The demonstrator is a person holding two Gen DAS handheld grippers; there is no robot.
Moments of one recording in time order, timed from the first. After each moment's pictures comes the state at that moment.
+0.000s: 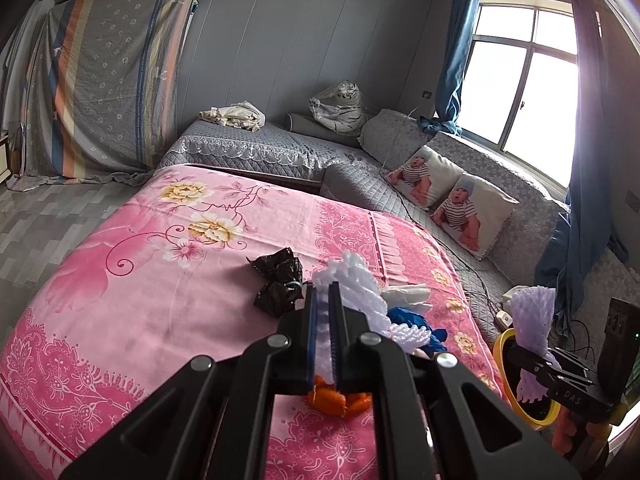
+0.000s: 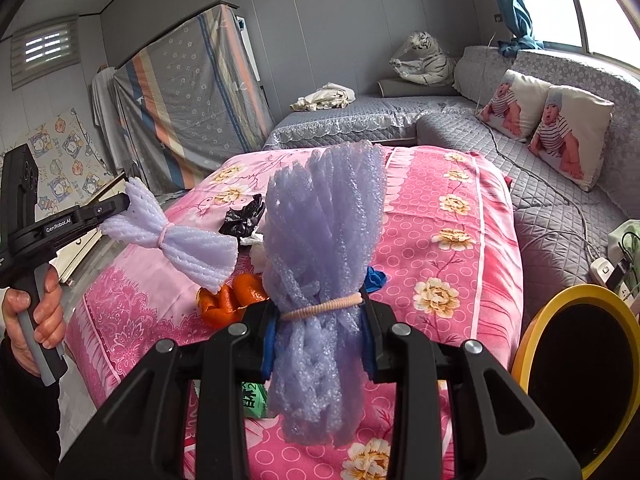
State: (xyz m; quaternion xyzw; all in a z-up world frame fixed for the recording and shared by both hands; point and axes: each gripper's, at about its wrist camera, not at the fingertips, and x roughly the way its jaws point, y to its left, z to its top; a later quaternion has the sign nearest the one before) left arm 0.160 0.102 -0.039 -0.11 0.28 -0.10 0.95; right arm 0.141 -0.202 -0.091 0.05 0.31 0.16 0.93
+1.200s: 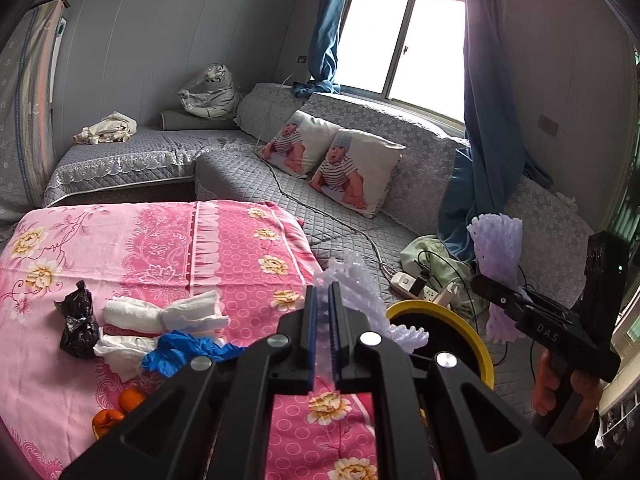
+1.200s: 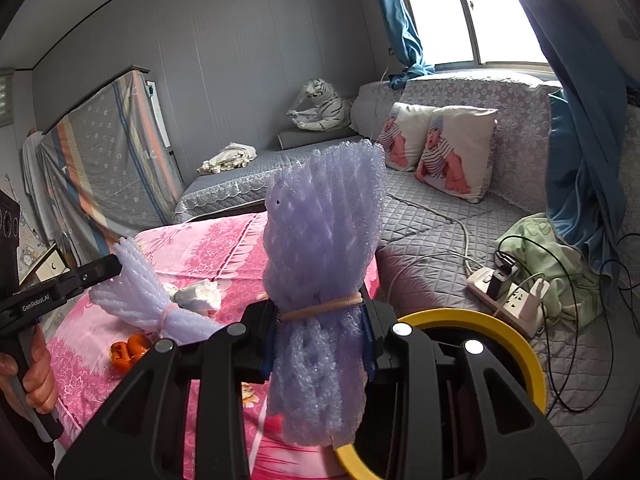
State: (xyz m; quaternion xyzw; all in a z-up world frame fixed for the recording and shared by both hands) left arm 0.178 -0.118 -0.015 -0.04 0.29 -0.30 0.91; right arm 0.105 -0.384 -0.042 0.10 0.24 -0.01 0.97
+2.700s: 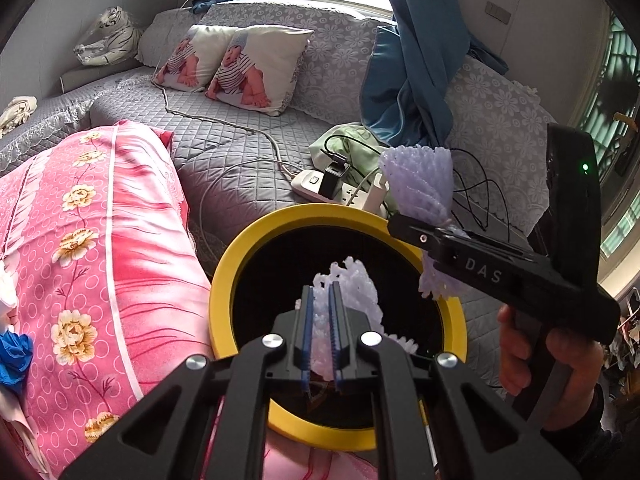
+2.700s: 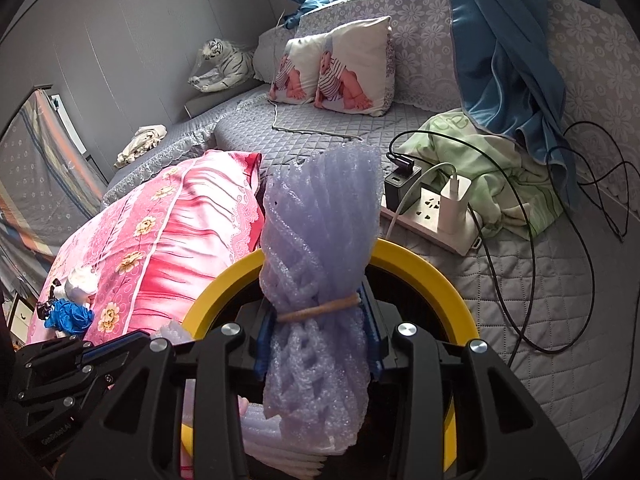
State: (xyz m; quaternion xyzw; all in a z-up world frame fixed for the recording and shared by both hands) left arm 0.179 -0.326 -0.129 0.06 0.40 -0.41 0.82; right arm 0.120 -0.519 -0.152 0.19 0.34 -0.13 0.91
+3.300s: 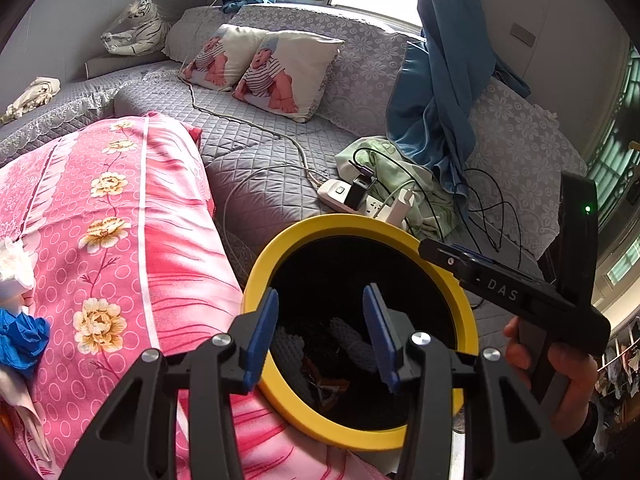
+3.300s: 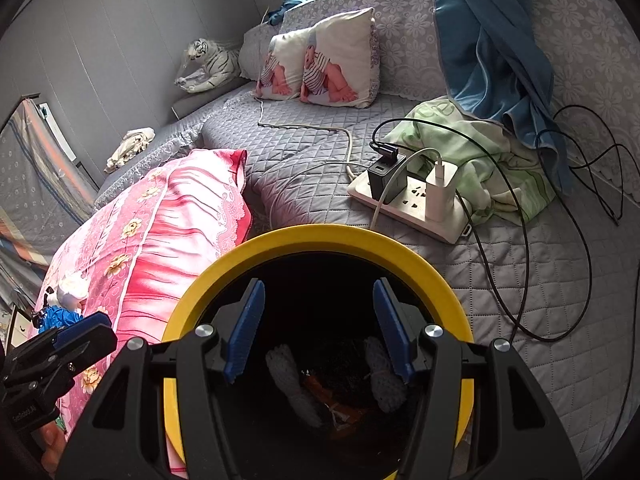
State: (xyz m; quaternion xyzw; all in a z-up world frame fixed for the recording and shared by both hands) left arm 0.192 -0.304 -0.124 0.03 0.40 -0.37 0.84; right arm 0.116 -0.529 -0.161 0.20 0.34 -0.14 0.91
